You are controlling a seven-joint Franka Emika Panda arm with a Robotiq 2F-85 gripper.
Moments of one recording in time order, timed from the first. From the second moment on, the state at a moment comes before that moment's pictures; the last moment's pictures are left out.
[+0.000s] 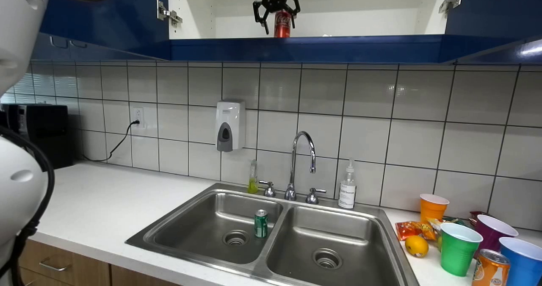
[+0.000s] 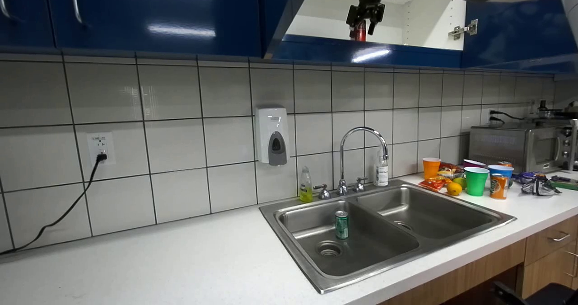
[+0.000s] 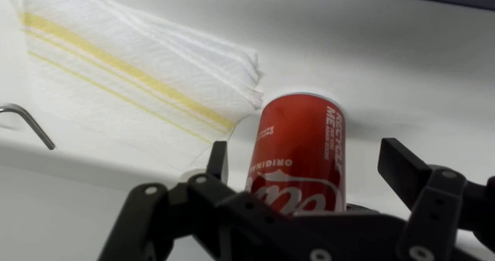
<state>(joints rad) -0.03 0.31 -0.25 -0.88 0.06 1.79 -0.41</state>
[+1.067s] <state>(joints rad) 0.03 0.03 -0.24 -1.12 0.06 1.56 -0.41</state>
